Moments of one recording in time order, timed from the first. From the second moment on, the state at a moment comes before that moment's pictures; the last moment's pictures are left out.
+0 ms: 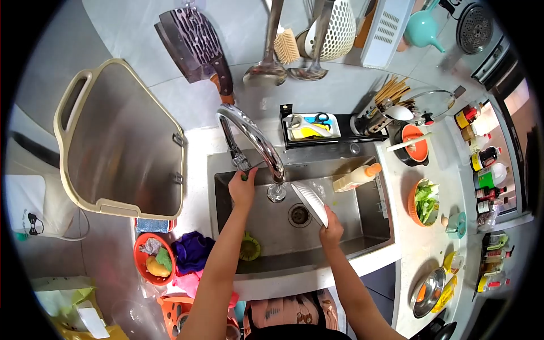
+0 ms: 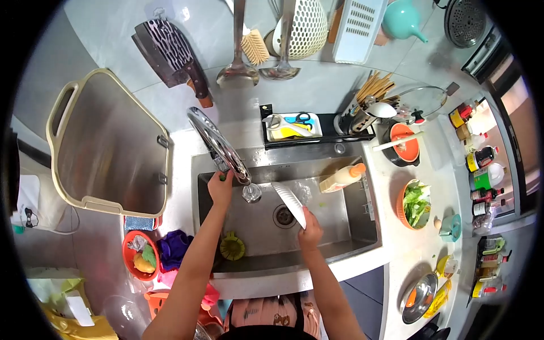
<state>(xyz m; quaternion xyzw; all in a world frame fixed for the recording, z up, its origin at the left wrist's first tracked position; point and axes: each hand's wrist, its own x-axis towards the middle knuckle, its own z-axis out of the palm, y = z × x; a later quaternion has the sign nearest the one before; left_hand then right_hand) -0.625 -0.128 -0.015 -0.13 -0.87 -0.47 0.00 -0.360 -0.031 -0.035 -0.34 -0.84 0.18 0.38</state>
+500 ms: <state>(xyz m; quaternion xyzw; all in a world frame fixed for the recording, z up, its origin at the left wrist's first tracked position) -0.567 -0.177 -0.112 -0.18 -0.91 -0.37 -0.07 -0.312 -0.032 0.002 -0.25 -0.91 0.12 0.30</state>
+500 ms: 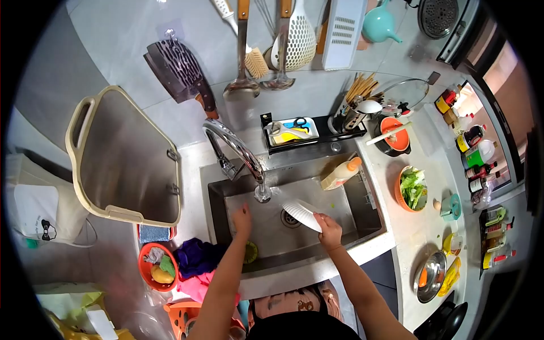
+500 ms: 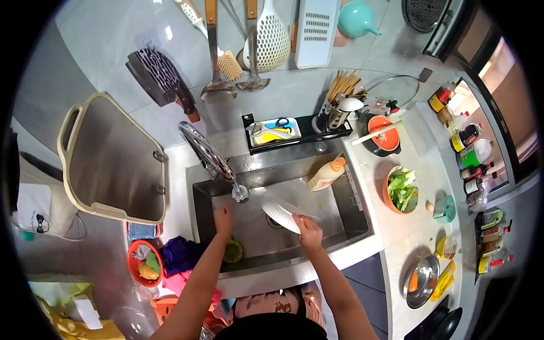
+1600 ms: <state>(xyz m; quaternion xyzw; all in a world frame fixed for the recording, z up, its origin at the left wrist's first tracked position) -0.145 0.104 0.008 -0.55 -0.65 -0.50 -0.16 0.089 0.132 0.028 -0.57 0.00 0.55 0.61</state>
